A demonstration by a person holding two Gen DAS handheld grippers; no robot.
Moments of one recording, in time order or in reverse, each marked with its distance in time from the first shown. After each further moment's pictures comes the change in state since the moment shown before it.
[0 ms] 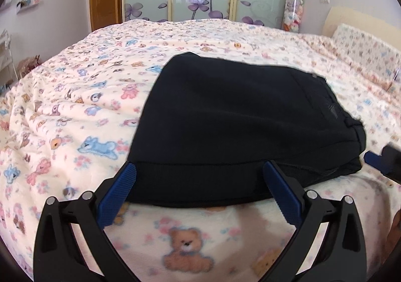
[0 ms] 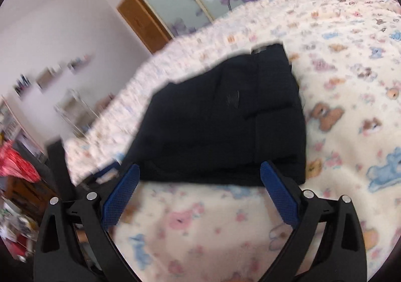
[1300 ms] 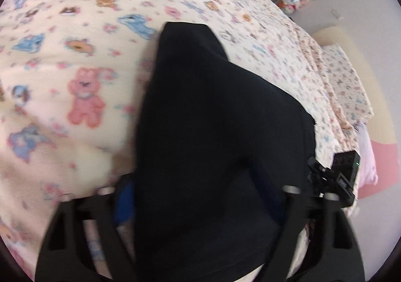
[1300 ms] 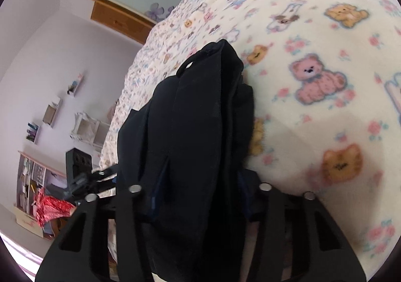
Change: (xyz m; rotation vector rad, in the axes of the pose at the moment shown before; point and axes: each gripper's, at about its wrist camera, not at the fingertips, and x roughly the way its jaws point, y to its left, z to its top) left arm 0.126 0.078 0.094 -0.304 0.473 -0.408; right arm 0.088 -0.103 0.080 0.296 0.231 0.105
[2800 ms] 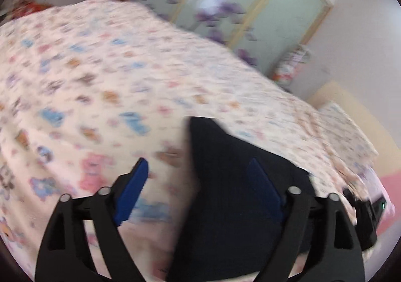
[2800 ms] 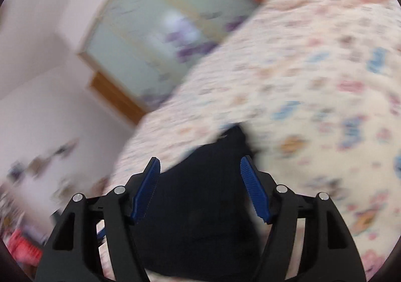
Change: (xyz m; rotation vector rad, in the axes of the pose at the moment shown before) left arm -0.046 -0.051 -0.002 0.076 -0.513 -0.008; right arm -0.079 0.027 0.028 -0.060 -0.512 -0.031
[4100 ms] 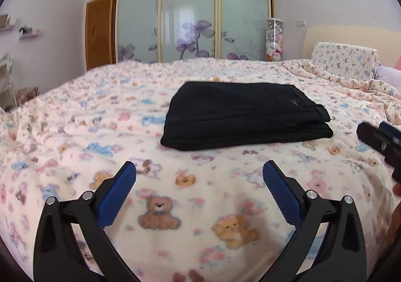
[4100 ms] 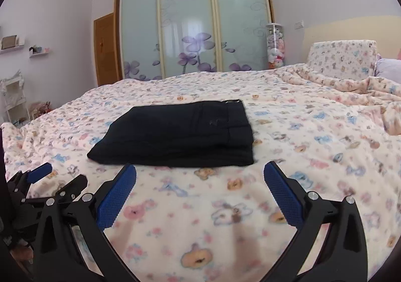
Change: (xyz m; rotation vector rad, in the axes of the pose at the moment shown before) left arm -0.098 -0.062 -0.190 0.441 -0.160 0.275; right arm -0.100 0.103 -0.191 -0.625 -0.136 -0.426
